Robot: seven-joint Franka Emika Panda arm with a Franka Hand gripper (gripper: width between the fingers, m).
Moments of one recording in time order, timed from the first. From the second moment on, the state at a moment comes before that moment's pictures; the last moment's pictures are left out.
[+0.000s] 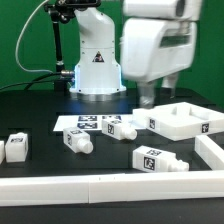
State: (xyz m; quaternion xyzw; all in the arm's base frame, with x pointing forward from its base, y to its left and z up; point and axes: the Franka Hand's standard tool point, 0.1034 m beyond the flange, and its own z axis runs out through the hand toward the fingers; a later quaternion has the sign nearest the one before) arm 0.594 0.035 0.109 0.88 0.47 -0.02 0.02
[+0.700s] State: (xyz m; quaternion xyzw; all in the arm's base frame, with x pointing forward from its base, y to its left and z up) arm 0.595 0.031 0.062 0.88 0.47 -0.01 0.02
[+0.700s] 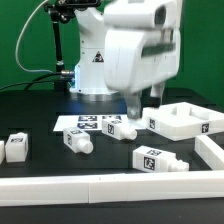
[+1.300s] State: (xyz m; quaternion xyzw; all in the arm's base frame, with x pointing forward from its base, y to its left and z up) arm 0.601 0.043 0.013 0.89 0.45 0.01 0.01
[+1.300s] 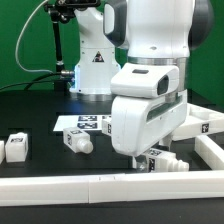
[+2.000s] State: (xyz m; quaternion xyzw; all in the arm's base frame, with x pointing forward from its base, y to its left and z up) arm 0.587 0.029 0.037 0.90 0.44 0.01 0.02
